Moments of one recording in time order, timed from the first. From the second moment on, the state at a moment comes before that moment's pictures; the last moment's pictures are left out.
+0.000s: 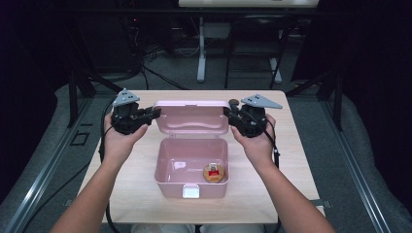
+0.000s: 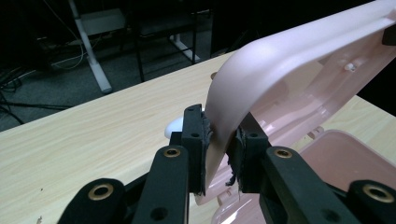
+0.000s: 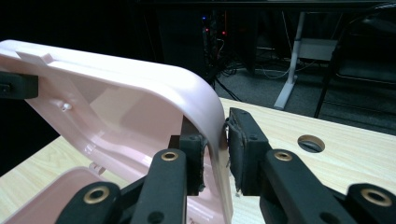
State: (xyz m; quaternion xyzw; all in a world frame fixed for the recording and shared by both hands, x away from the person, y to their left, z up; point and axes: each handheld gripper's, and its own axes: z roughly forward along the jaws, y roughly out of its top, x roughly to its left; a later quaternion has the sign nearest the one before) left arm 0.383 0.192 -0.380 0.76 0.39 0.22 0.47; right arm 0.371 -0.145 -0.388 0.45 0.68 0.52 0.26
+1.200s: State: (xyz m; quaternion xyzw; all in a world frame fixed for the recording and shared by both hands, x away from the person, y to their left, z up) left arm 0.352 0.201 -0.385 0.77 0.37 0.20 0.48; right arm 0.336 -0.154 -0.400 0.44 0.69 0.53 0.21
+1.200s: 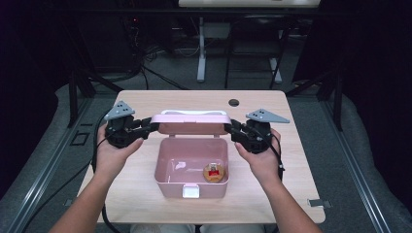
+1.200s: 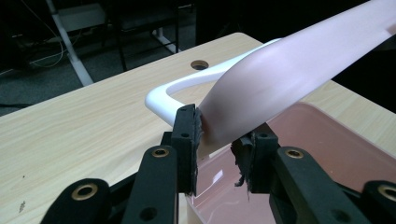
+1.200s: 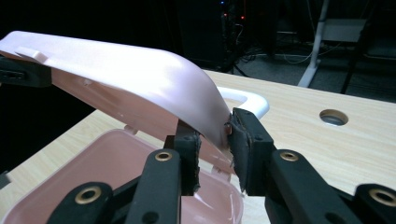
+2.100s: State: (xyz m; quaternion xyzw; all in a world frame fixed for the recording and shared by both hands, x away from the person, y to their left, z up) left arm 0.324 0.206 -0.401 0.78 0.35 0.20 0.49; right arm 0.312 -0.158 -0.415 0.43 0.71 0.52 0.19
